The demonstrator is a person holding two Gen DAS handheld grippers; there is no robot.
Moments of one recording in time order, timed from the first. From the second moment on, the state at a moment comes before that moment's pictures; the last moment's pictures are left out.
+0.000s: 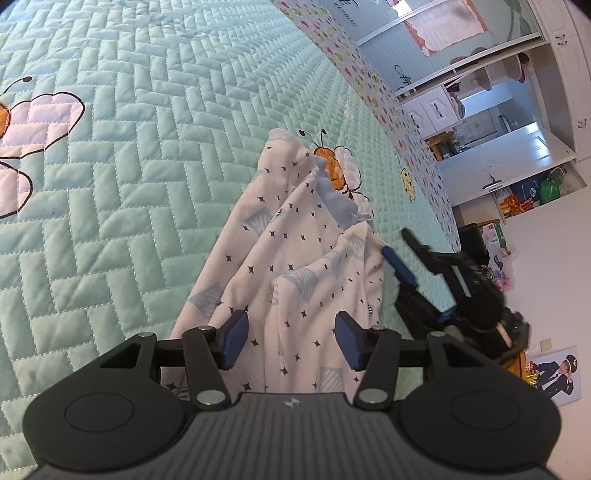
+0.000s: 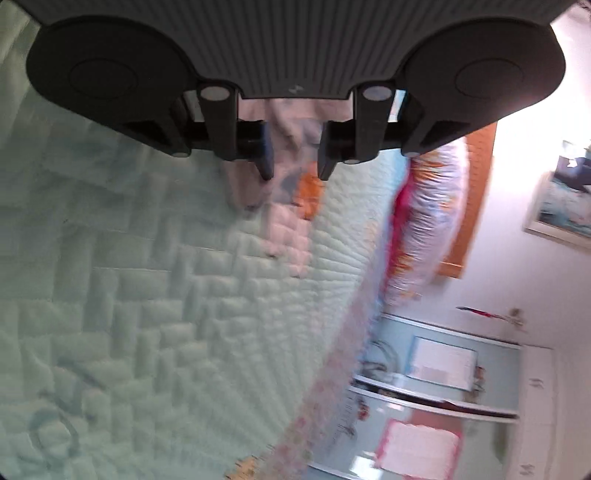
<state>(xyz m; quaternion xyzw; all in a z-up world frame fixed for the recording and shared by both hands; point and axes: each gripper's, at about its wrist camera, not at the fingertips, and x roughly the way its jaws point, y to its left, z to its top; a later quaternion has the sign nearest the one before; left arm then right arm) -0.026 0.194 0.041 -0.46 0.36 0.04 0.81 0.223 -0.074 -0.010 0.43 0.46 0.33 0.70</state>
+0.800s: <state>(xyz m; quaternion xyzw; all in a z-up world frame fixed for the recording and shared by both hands) -0.028 0.231 0.062 -0.51 0.31 0.07 0.80 0.189 -0.038 0.015 0.34 0.49 0.41 0.69</state>
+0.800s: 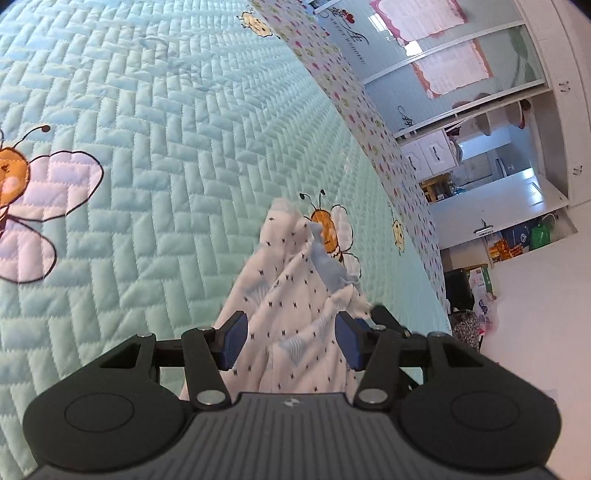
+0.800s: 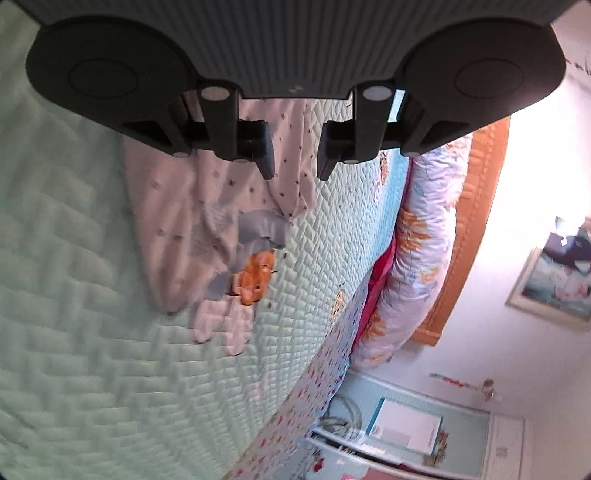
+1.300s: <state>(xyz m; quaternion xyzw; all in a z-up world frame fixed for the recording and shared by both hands) -0.035 0.228 0.052 -0.50 0.33 0.06 0.80 0.189 -0.013 0.009 0.33 0.49 0.40 0.70</state>
